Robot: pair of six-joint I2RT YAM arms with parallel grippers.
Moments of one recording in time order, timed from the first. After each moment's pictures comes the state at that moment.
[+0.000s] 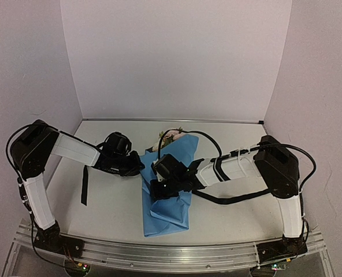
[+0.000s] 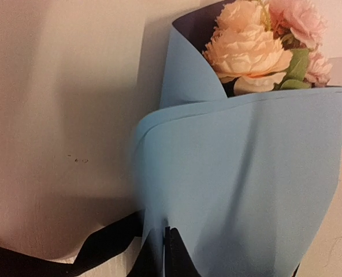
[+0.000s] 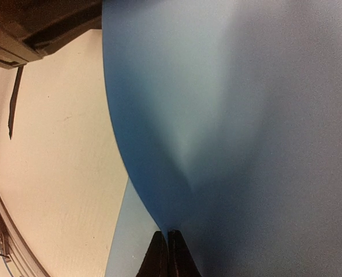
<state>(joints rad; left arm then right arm) -0.61 1.85 0.95 0.14 0.21 -0.94 1.07 2.14 1.41 -0.16 -0.07 0.73</state>
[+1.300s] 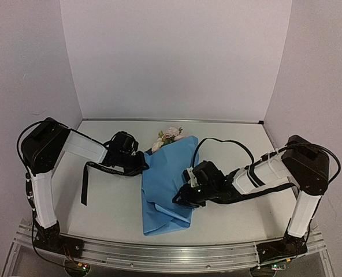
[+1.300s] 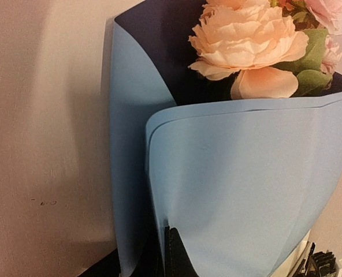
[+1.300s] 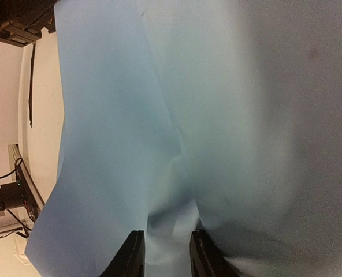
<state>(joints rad) -0.61 1.98 1.07 0.10 0.26 -0.83 0.94 1.86 0.86 0.19 -0.27 0.91</state>
